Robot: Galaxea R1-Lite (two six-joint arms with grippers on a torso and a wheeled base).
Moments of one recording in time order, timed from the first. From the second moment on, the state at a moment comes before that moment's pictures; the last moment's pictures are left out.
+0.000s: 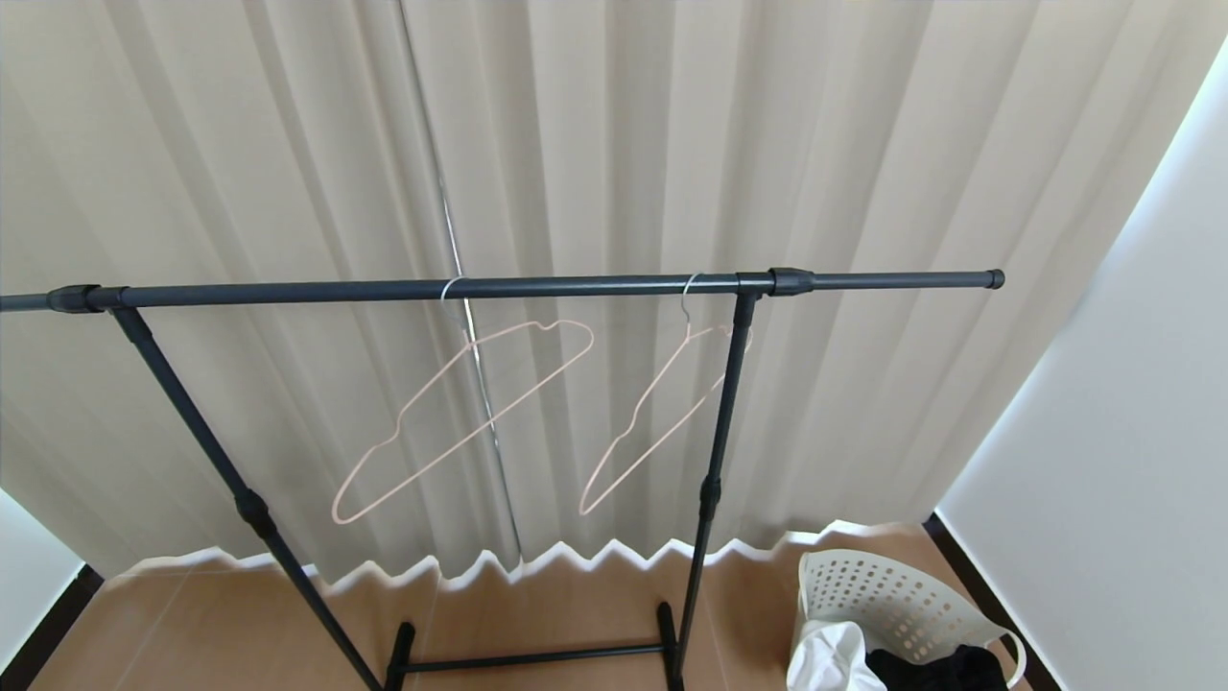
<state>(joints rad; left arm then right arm) -0.01 0.01 0.00 0.00 -0.09 0.01 0.00 0.00 -0.01 0.02 0.02 0.00</state>
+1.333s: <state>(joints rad) -0.01 0.01 0.00 0.01 -0.09 0.01 0.00 0.00 -0.01 0.02 0.02 0.00</state>
